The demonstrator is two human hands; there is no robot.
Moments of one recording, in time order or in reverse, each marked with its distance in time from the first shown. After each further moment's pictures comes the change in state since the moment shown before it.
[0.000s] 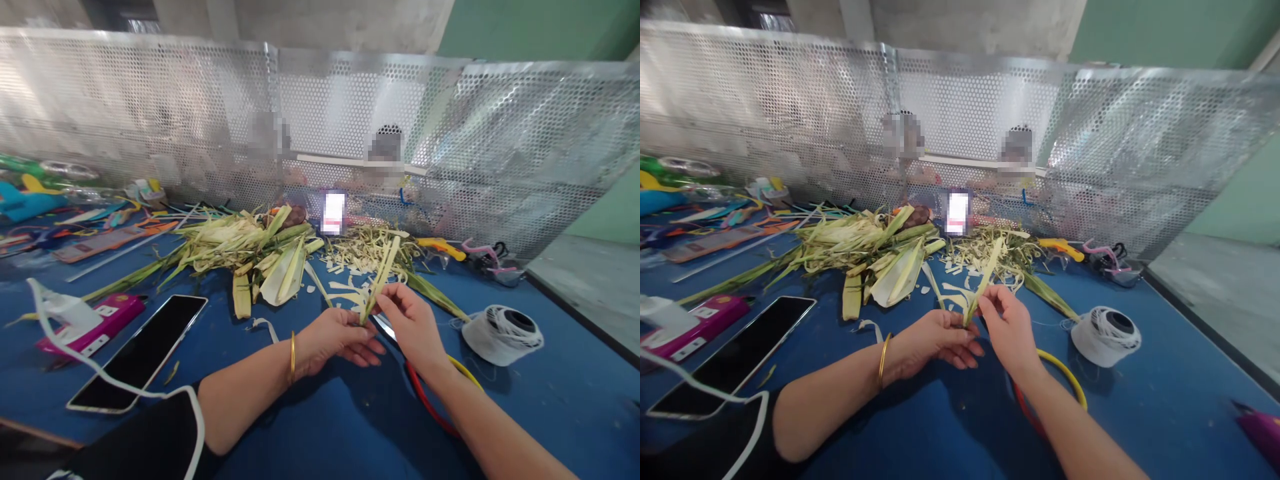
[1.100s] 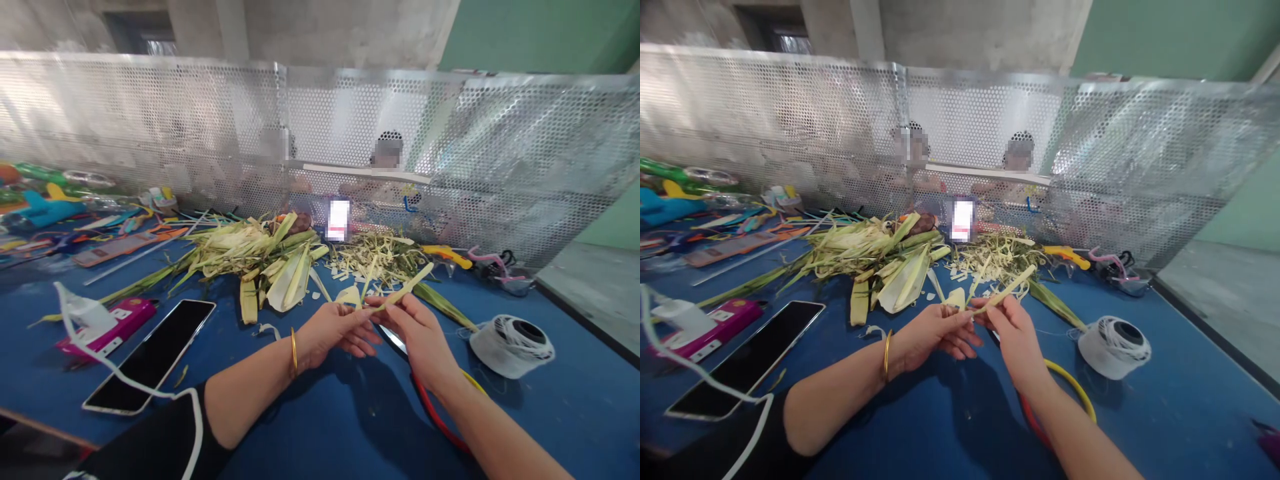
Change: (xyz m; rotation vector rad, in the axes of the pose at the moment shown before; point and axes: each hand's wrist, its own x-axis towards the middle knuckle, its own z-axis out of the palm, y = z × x) left_hand 0.000 0.010 -0.009 0.022 0.104 0.094; right_hand -0.005 -0.007 0.003 0.396 -0.059 0.184
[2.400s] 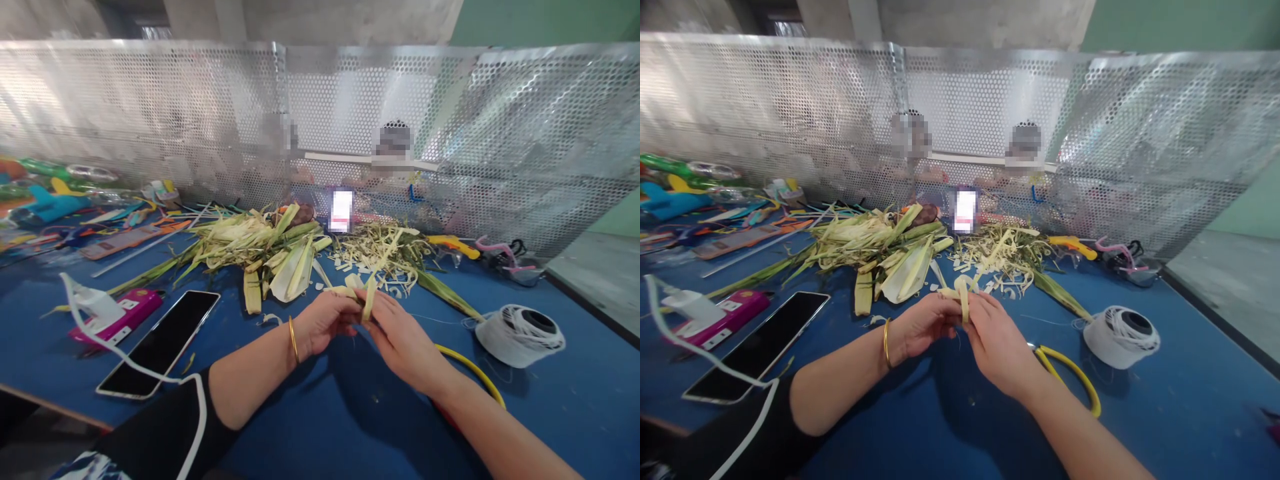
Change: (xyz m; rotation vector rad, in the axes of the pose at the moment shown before) left_hand 0.004 0.006 -0.003 -0.220 0.111 -0.019; right_hand -0.006 0.007 0.002 -0.934 -0.353 -0.714
